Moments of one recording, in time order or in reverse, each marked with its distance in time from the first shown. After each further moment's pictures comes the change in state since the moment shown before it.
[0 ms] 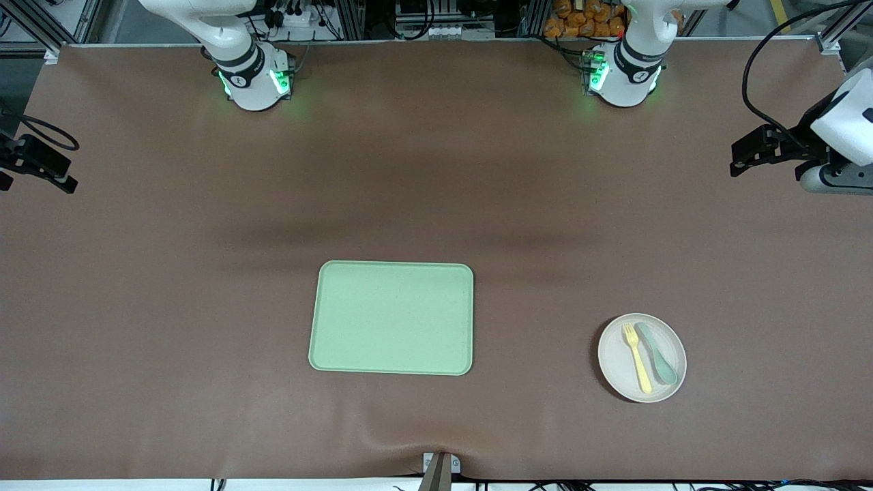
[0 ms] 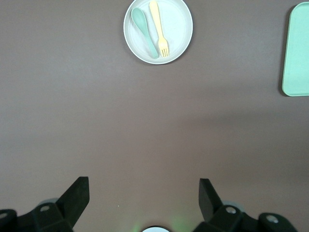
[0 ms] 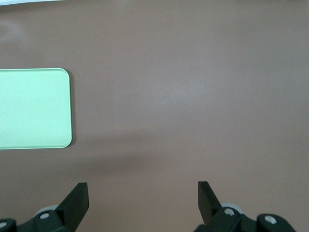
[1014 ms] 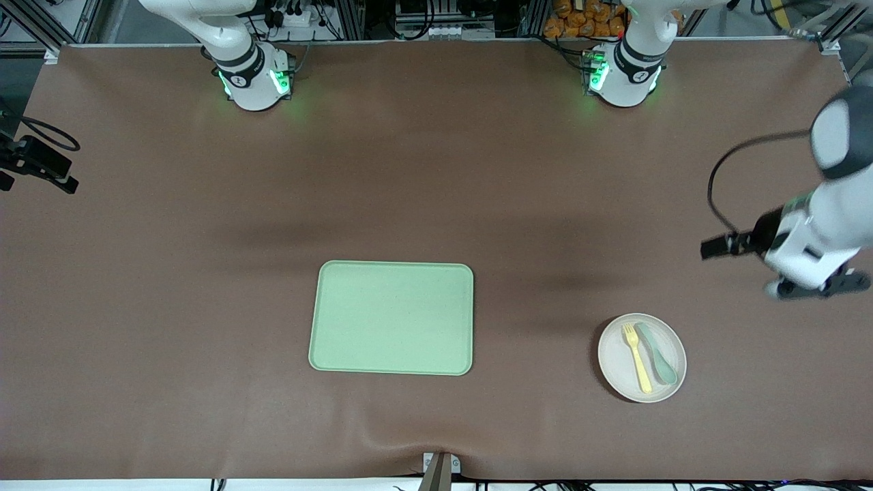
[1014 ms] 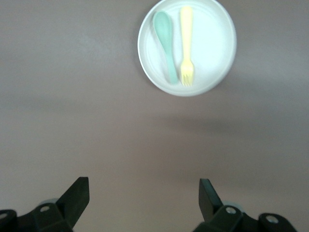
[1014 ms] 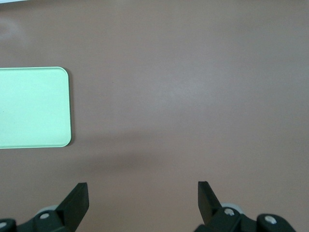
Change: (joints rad) left arm 0.046 0.319 0.013 -0.047 0.000 0.311 -0.159; right arm -0.001 0.003 -0.003 0.001 0.000 -0.004 0.000
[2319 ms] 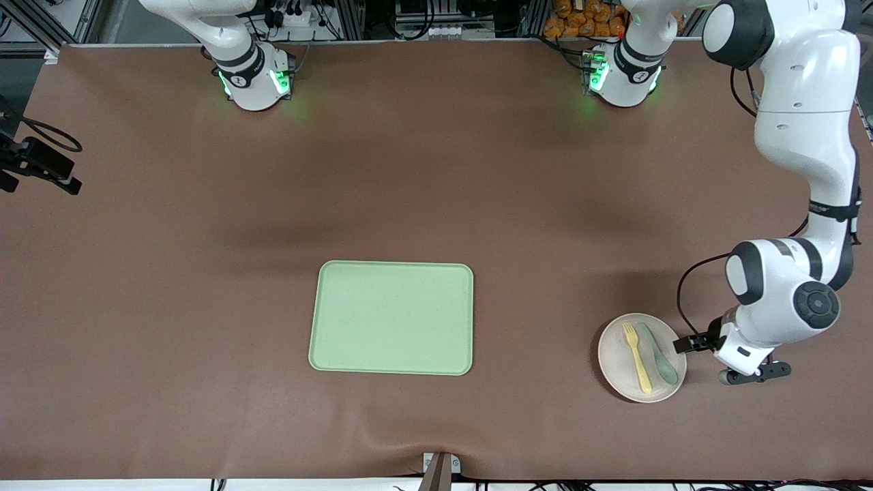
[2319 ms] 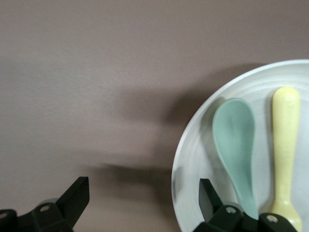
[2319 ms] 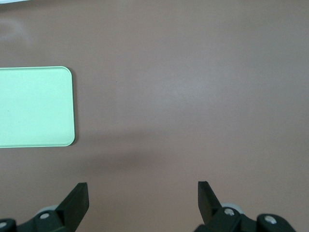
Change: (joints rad) left arm 0.065 0.478 0.019 0.064 0.042 0.606 0.048; right arm 0.000 0.004 -0.001 0.000 0.017 -0.001 0.000
